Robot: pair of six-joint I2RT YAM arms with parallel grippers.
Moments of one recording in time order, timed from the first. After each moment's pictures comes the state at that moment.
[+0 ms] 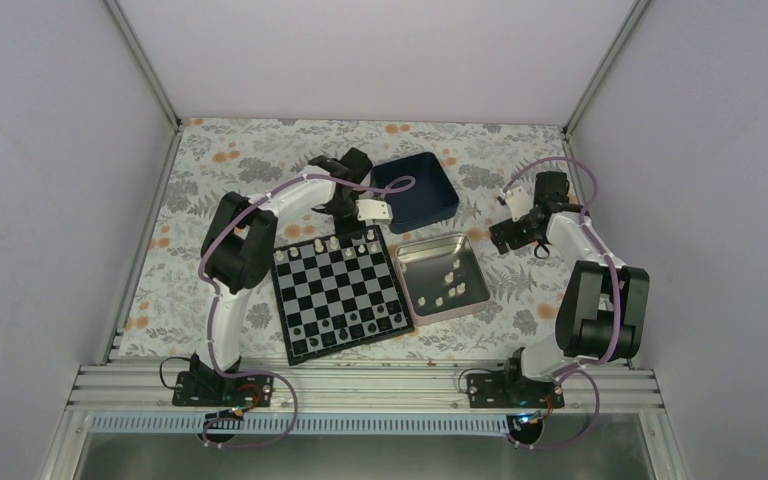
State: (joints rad) left arm -0.57 2.14 1.70 -0.96 0.21 0.80; right arm -0.13 1.53 0.98 -0.57 -0.14 -0.52
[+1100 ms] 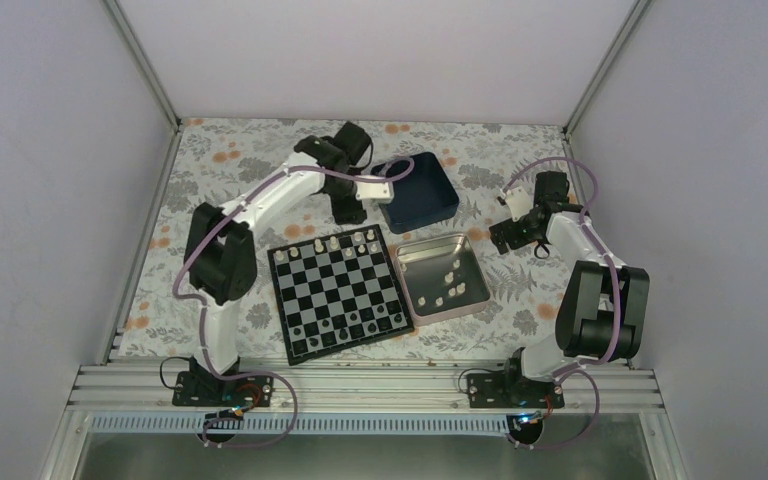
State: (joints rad) left arm -0.58 2.03 1.78 -1.04 0.12 0.83; right arm -0.13 1.53 0.98 -0.57 -0.14 -0.52
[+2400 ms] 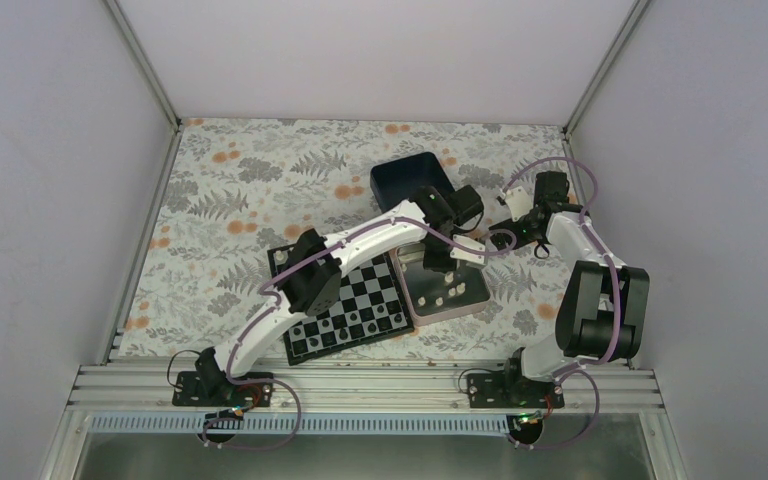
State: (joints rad) left arm -1.01 2.50 2.41 -1.21 0.18 0.72; right arm -0.13 1.53 0.98 -0.57 -0.14 -0.52
